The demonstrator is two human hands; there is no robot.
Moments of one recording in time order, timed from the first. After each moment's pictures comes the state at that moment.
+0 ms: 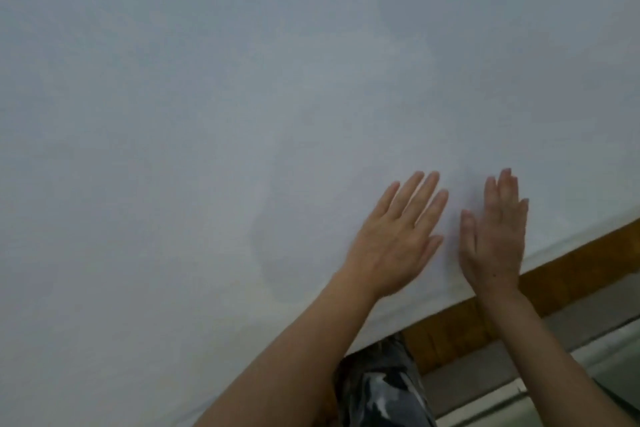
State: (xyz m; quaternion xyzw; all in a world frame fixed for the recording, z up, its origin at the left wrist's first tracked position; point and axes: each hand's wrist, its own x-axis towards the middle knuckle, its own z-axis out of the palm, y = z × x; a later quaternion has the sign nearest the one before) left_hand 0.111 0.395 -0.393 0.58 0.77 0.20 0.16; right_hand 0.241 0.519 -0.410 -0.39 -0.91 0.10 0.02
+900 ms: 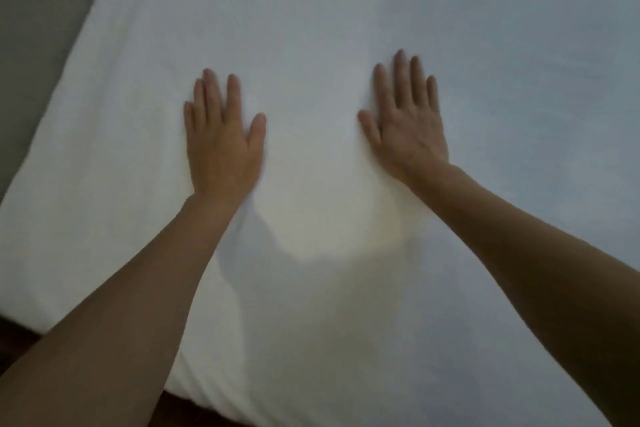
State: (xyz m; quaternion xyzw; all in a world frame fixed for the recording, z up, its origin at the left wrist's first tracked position) left_hand -0.209 -0.380 -0.436 -0.12 0.99 0.08 0.01; right_hand -0.273 -0.143 -0.428 0.15 -0.98 0.09 -0.12
